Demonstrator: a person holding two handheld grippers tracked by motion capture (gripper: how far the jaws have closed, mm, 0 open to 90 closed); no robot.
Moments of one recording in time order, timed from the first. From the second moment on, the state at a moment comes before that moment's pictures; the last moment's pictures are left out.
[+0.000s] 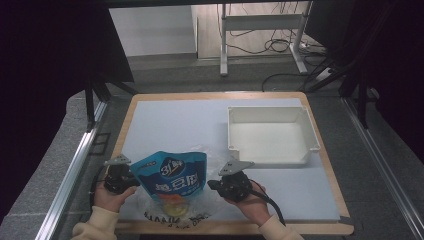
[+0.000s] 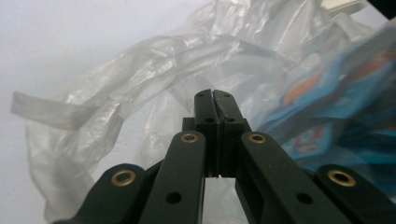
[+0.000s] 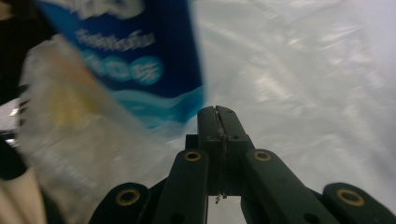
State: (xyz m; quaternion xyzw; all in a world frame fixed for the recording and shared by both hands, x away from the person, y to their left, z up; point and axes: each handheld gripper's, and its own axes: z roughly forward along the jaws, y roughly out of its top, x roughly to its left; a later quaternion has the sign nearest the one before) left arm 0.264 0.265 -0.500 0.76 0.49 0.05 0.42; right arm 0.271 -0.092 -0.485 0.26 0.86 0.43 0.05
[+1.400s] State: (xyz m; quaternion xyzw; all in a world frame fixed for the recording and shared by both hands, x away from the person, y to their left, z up) left arm 0.297 0.263 -0.543 0.77 0.52 0.02 0.37; right arm 0.241 -0.089 -0.533 0.20 0.91 0.37 0.00
